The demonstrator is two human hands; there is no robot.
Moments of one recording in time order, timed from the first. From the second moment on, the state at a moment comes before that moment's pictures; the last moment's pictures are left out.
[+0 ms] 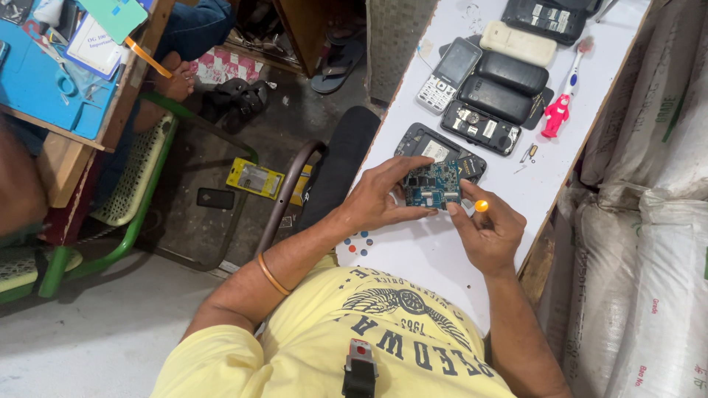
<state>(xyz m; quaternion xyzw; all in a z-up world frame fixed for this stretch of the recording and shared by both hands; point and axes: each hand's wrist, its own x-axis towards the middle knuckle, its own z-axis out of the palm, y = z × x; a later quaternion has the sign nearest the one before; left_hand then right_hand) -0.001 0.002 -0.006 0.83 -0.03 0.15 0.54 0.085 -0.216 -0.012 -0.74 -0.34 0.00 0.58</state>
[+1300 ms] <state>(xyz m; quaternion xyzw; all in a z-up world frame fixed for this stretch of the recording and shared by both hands) -0.001 0.004 -0.004 0.84 -0.05 0.16 0.51 0.095 -0.216 -0.014 -0.73 -0.31 0.10 0.60</state>
